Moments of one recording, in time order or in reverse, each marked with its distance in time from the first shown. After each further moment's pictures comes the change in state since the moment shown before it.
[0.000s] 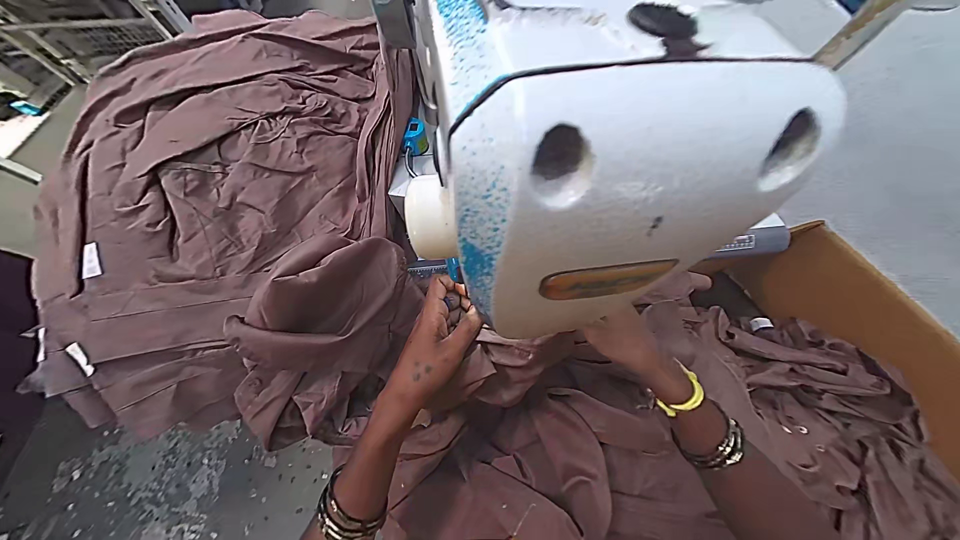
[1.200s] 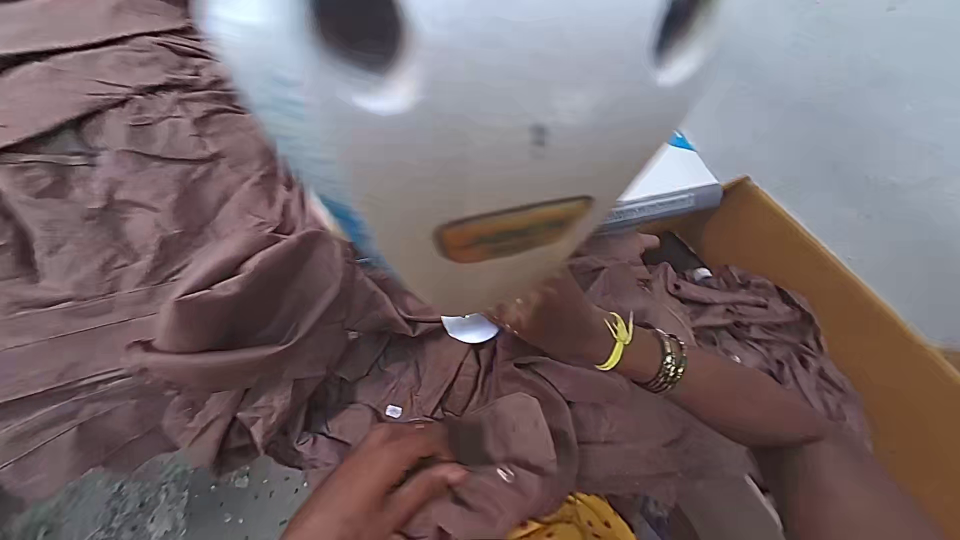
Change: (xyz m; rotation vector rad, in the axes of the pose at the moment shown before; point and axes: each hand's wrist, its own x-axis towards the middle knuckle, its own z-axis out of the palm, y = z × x) left_hand -0.091 -0.030 -0.043 0.317 -0.686 0.401; right_hand 0.007 -0.033 0.021 -0.623 0.143 -0.846
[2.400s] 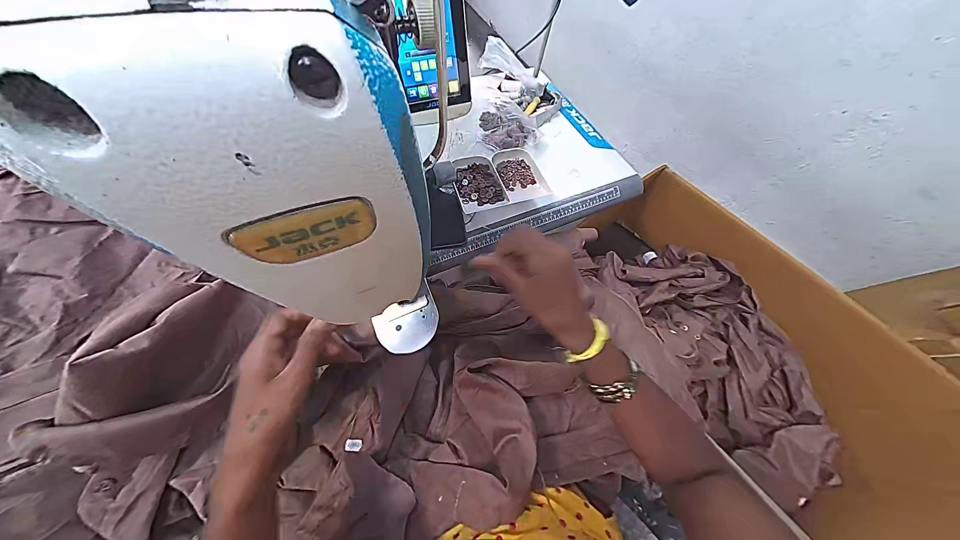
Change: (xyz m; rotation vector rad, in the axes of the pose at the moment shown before) left_hand 0.065 -0.034 -0.046 -0.064 0.720 -0.319; right_hand -0.054 0.024 -0.037 0.067 0.125 0.717
